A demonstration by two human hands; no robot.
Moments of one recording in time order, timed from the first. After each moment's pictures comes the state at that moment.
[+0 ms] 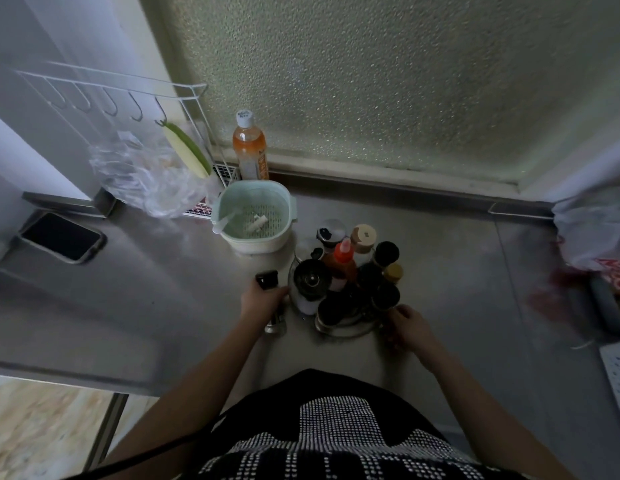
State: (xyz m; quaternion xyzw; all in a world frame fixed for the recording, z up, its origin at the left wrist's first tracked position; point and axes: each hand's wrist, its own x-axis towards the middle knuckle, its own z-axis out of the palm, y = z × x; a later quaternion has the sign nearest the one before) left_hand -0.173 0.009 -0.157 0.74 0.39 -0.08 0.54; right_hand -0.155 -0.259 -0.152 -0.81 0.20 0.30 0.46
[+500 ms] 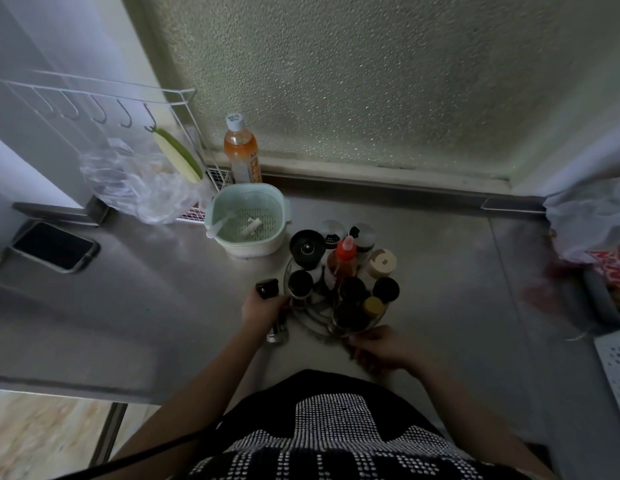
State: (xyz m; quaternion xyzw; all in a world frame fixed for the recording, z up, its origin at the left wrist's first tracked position) left_hand -0.179 0.004 -0.166 0.72 0.38 -0.10 0.57; right_hand -0.179 -0.235 -0.146 -0.80 0.09 0.45 0.39
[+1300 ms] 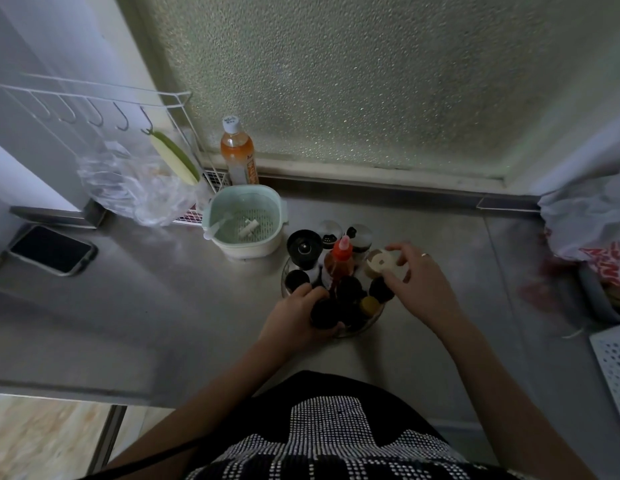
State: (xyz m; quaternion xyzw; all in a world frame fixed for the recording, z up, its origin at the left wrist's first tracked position) left_hand -0.201 -0.039 -0.101 0.94 -0.06 -0.04 0.33; right_hand -0.133 -0.248 -0.054 -0.95 -0.06 0.06 0.31
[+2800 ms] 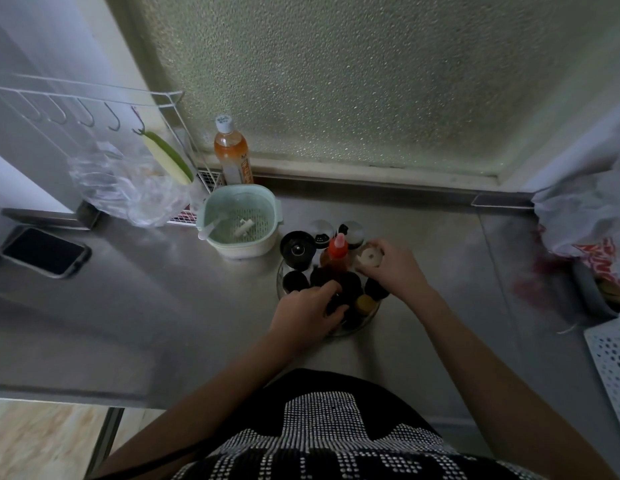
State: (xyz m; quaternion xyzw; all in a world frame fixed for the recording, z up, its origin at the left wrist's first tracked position) left_hand -0.190 -0.060 -0.099 0.96 -0.09 -0.01 0.26; right_hand -0.099 -0.226 -0.075 -0.95 -0.02 0.15 0.28
